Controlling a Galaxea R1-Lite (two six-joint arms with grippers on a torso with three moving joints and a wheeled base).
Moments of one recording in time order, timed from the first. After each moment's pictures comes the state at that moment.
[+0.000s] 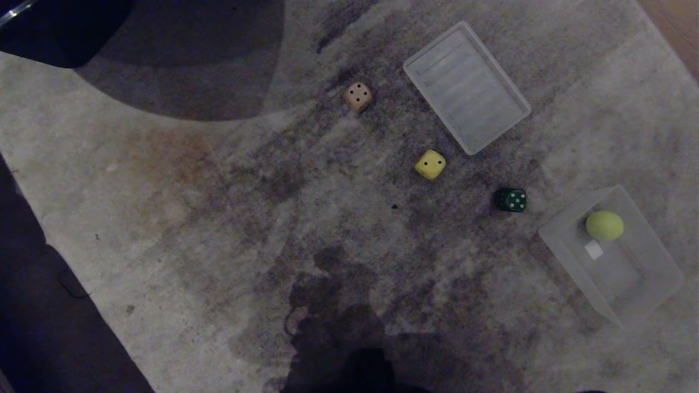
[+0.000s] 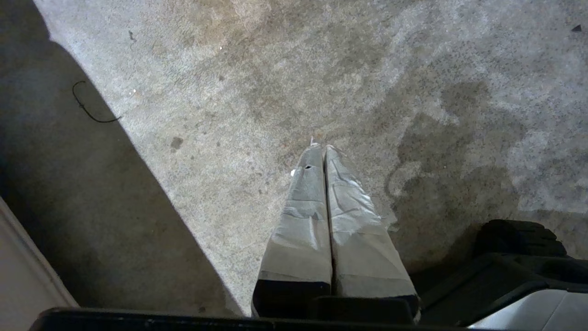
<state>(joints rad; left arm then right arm) 0.00 0.00 0.00 0.00 0.04 -0.03 0.01 0.02 -0.14 0.30 0.03 0.05</state>
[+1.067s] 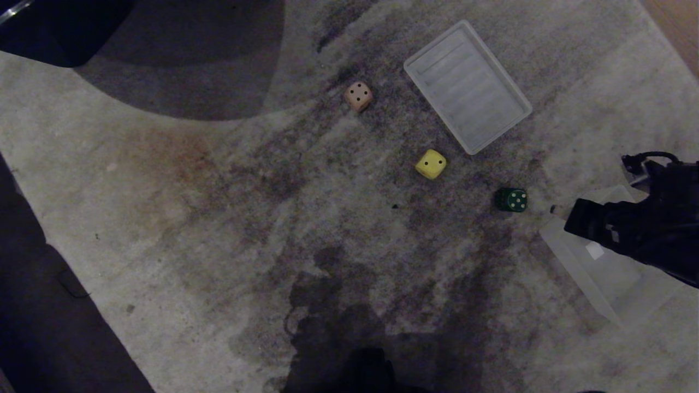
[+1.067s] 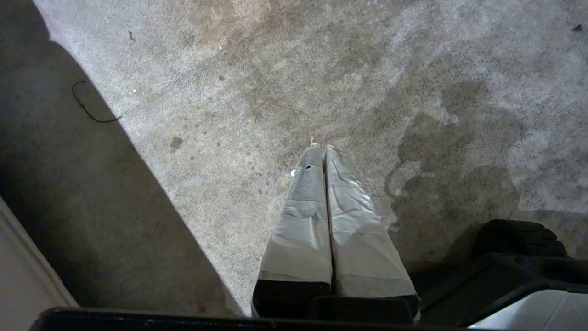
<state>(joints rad) 0.00 0.00 0.00 0.00 0.04 -0.03 0.01 1.62 -0.66 -0.70 0.07 0.32</state>
